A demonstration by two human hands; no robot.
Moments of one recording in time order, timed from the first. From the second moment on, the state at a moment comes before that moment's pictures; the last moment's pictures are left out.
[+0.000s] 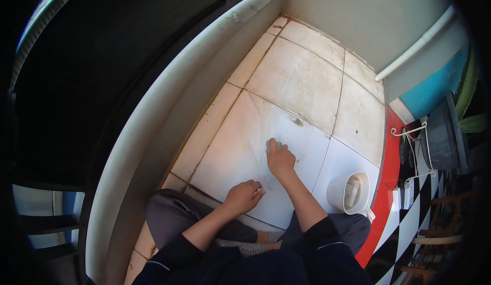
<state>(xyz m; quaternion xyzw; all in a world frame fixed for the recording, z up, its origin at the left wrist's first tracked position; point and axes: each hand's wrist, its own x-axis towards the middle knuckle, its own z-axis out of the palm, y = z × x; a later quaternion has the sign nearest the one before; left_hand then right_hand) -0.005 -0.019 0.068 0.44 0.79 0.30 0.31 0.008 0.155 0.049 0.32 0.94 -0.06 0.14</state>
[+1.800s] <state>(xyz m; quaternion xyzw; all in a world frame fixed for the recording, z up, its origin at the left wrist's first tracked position) -0.001 -0.020 0.052 0.45 0.79 0.25 0.32 -0.106 0.203 0.031 0.34 0.93 -0.08 0.08</state>
